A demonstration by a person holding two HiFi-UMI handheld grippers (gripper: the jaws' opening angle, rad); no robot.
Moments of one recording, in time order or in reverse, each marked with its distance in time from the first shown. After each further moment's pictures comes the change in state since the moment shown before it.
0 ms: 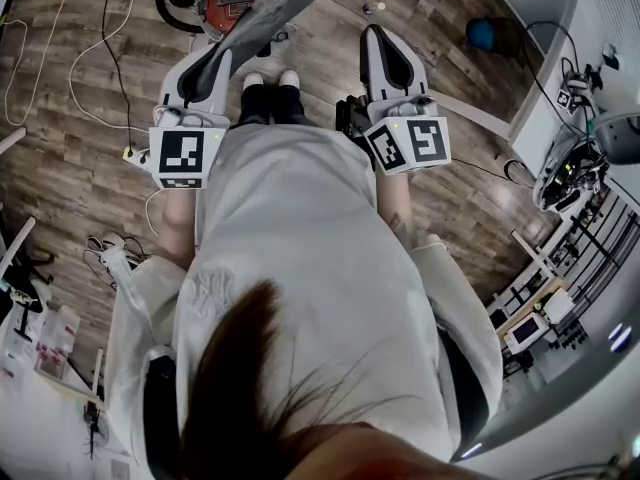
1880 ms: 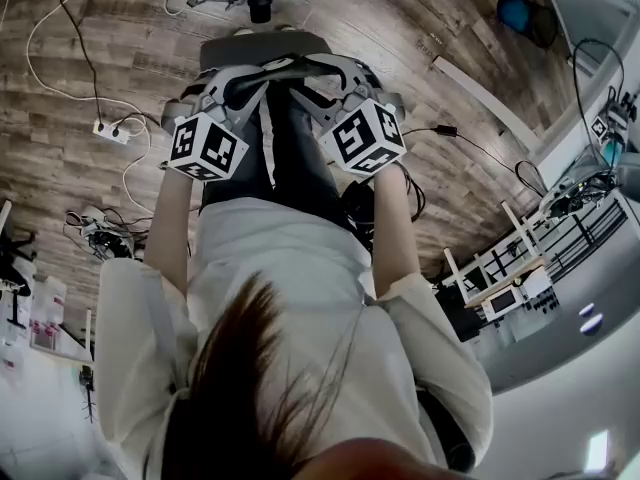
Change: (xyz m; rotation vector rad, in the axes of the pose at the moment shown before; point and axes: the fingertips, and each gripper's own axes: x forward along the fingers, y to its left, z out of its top) left arm 0.084 -0.097 -0.263 0.263 0.326 -0.594; right arm 0.026 0.061 -0.328 -0.493 0.827 0.643
